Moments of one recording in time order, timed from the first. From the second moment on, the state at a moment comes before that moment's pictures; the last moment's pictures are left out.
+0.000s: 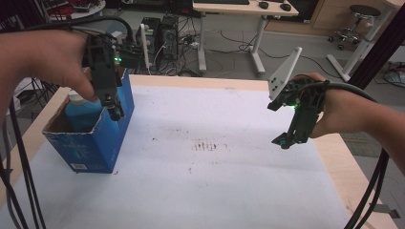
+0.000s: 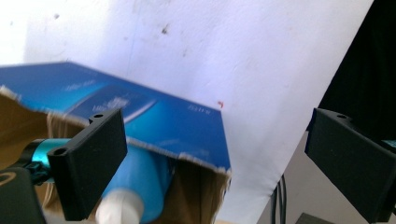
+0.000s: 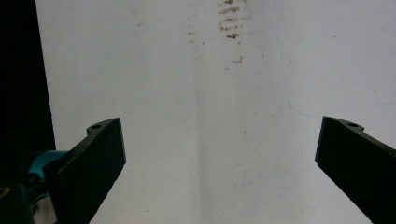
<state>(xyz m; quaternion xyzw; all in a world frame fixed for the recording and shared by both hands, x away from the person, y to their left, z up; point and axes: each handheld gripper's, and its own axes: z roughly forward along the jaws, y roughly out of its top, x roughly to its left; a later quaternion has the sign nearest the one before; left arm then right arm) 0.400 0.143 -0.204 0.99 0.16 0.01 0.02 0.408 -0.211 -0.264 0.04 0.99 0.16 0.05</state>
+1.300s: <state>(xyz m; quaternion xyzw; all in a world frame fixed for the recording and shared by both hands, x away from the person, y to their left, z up) 0.412 0.106 -0.206 0.99 0.11 0.02 0.02 0.418 -0.222 -0.295 0.02 1.00 0.08 0.03</state>
